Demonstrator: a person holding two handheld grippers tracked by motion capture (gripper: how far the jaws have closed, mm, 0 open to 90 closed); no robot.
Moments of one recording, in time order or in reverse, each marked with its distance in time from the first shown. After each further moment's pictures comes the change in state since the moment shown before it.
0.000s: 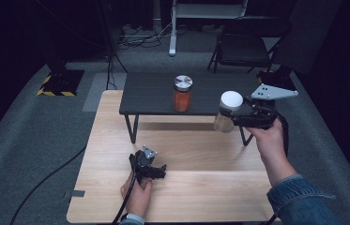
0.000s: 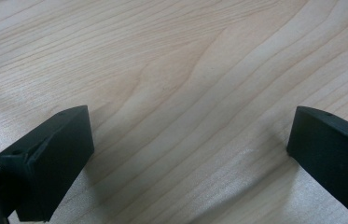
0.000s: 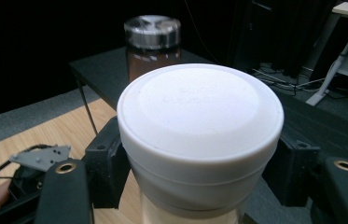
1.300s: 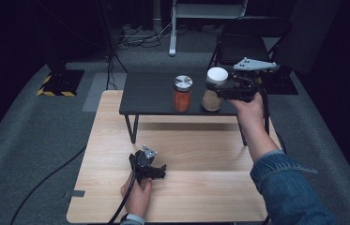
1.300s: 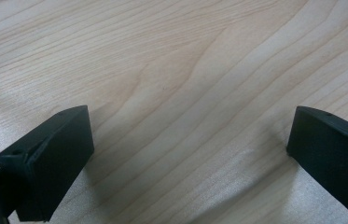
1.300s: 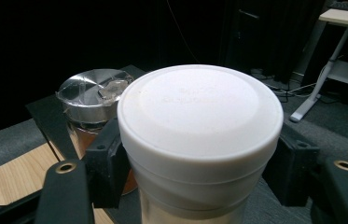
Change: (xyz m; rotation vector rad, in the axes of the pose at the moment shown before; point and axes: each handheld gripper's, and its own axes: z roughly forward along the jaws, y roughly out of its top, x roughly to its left) left arm 0.000 0.000 0.000 0.001 -0.002 0.000; right arm -0.025 0.035 0.063 -0.023 -0.037 0.036
